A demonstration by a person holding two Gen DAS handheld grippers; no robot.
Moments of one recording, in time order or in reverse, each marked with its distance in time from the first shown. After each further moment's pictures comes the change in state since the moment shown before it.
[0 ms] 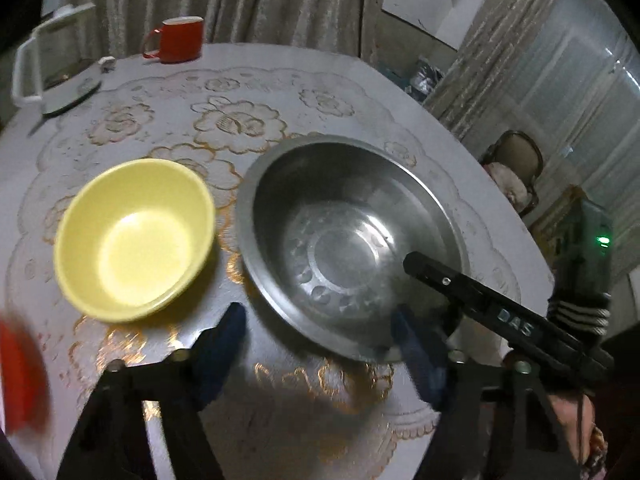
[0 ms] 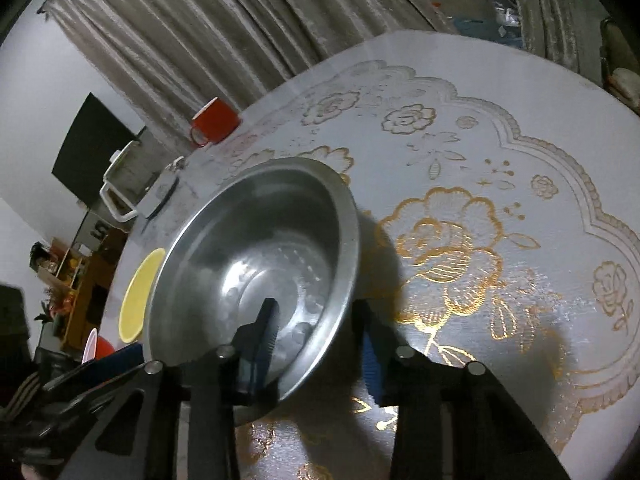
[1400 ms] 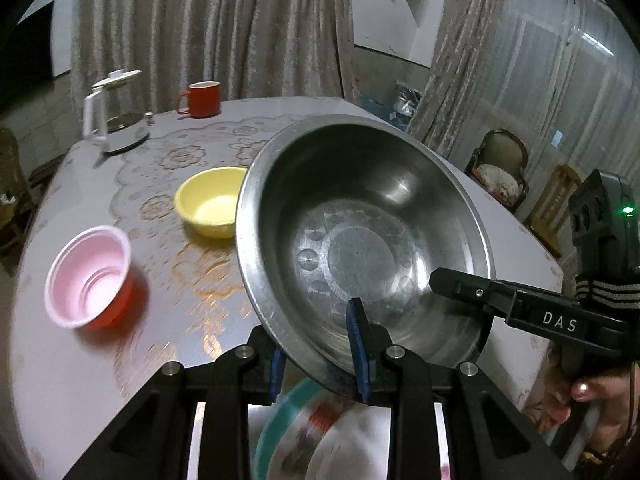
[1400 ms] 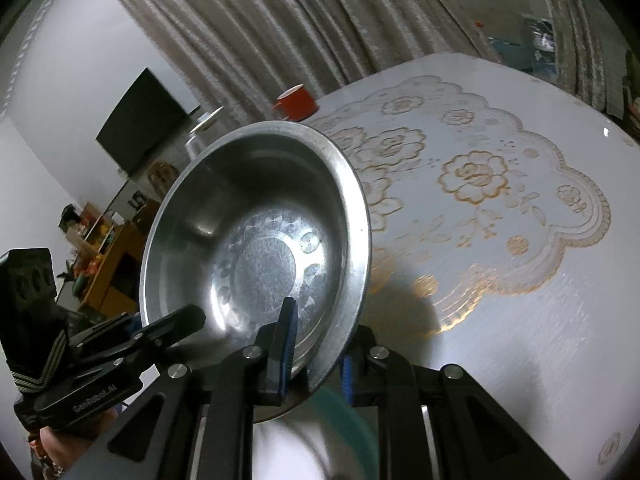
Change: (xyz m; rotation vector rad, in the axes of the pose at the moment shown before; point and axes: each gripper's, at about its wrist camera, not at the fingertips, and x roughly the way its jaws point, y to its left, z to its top) left arm -0.146 0.004 -0.116 0.129 -0.186 0.058; right arm -0.110 0.084 -0.102 -0.125 -0.005 0.094
